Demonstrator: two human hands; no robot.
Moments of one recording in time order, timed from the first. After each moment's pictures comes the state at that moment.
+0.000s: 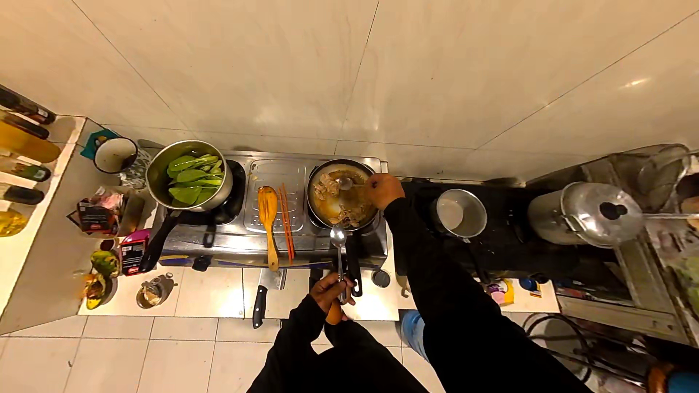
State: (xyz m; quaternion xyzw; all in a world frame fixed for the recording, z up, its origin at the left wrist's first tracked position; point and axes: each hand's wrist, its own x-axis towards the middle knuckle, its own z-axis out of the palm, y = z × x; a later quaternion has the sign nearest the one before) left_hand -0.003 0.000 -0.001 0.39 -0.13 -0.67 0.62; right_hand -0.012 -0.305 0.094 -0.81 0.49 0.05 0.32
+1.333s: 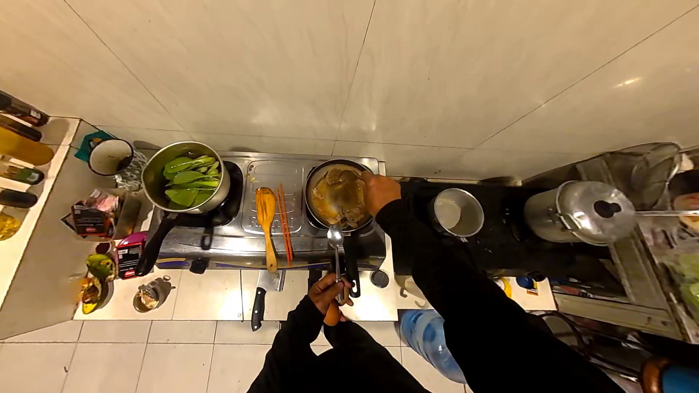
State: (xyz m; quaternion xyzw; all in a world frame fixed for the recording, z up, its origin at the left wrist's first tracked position) left_hand 0.000 0.001 0.002 0.40 -0.12 -0.67 0.61; right_hand -0.028 -0.256 0.132 -0.94 0.31 -0.09 0.08
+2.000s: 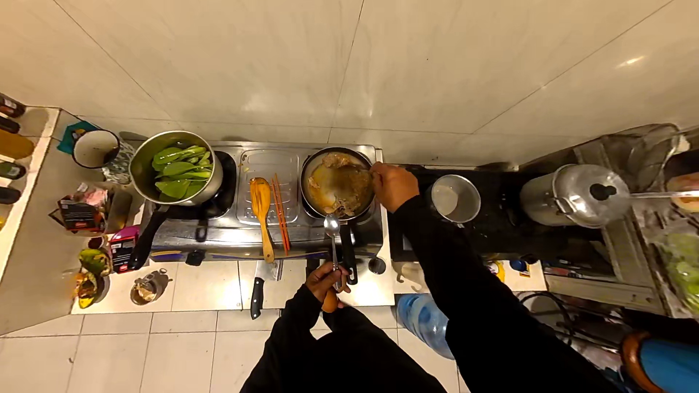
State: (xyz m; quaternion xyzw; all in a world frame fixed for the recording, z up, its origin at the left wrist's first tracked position) left_hand 0.000 0.002 0.000 0.40 -0.13 -0.66 0.62; right_hand -0.062 -0.254 0.153 -0.93 0.33 -0.18 0.01
